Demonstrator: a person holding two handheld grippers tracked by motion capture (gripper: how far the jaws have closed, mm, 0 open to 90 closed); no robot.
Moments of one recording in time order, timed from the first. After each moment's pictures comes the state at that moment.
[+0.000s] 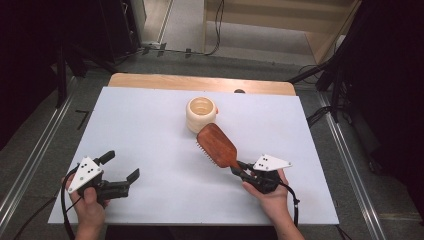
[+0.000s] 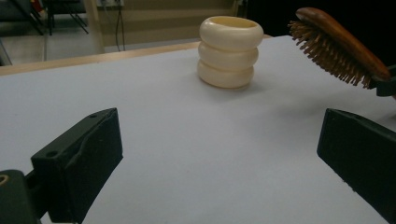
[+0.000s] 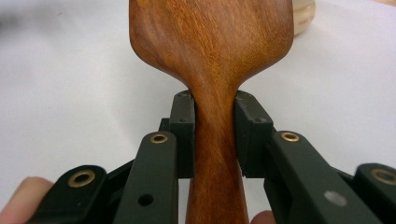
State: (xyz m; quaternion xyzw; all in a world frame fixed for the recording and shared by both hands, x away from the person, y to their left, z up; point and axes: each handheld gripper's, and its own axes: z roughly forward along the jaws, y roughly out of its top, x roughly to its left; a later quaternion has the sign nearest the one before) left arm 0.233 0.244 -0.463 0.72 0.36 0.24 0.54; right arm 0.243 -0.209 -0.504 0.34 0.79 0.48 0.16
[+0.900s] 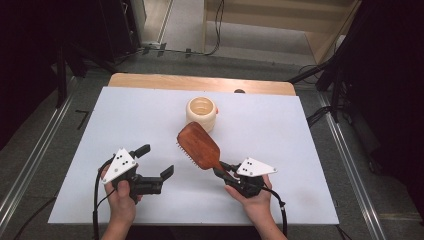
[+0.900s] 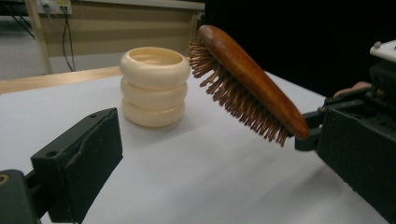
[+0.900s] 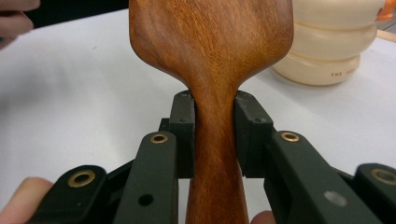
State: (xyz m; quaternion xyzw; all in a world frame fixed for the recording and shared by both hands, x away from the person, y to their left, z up) left arm 0.239 0.166 -0.438 0.71 0.34 0.17 0.59; right arm 0.233 -0.162 -0.494 0.32 0.77 0.52 0.17
